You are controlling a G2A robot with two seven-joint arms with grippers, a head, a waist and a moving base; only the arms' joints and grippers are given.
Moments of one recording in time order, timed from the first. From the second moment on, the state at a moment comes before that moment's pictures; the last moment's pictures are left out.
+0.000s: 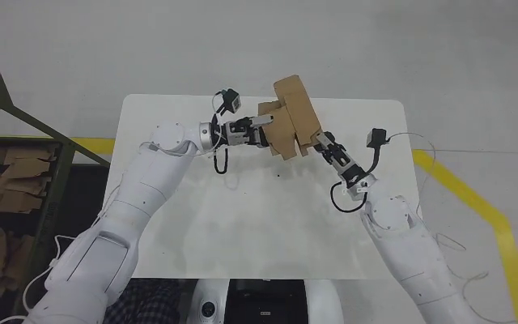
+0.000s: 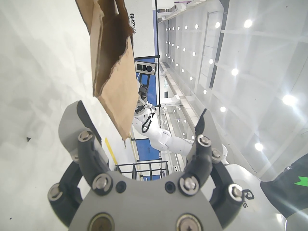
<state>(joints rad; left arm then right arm) 0.73 -1.23 -0.97 -0.96 -0.58 -0.32 -1.13 -1.25 -1.16 1.15 -1.46 0.12 -0.36 0.24</state>
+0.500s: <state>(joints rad) 0.72 -1.24 -0.95 -0.92 -0.51 -0.34 -1.08 -1.29 -1.17 1.17 -1.52 0.07 -0.31 0.24</state>
